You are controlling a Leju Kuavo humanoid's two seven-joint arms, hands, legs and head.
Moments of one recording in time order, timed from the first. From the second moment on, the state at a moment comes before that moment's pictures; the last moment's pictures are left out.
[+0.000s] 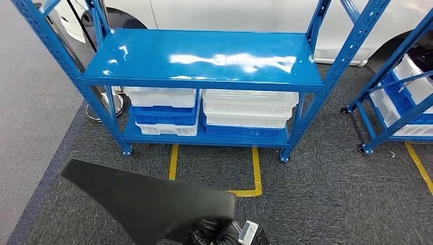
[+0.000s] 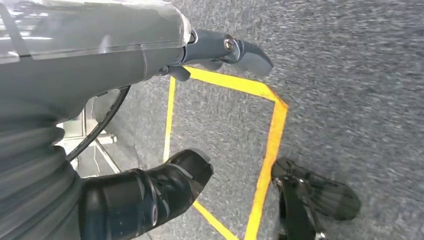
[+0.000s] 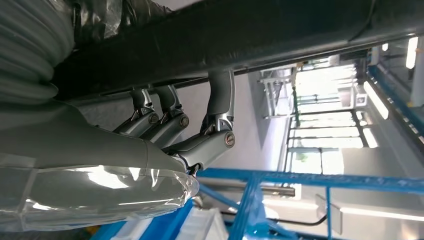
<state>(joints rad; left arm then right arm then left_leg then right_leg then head) -0.09 -0.02 1.44 -0.22 -1.20 -0.09 0.02 0.03 0.03 0.66 -1.55 -0.02 0.34 -0.62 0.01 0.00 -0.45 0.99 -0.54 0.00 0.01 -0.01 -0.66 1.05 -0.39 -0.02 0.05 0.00</state>
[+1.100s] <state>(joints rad) -0.09 -0.02 1.44 -0.22 -1.17 -0.10 0.00 -0.03 0.05 0.66 -1.59 -0.14 0.39 -0.58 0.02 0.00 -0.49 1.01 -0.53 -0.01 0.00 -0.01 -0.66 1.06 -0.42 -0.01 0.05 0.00</state>
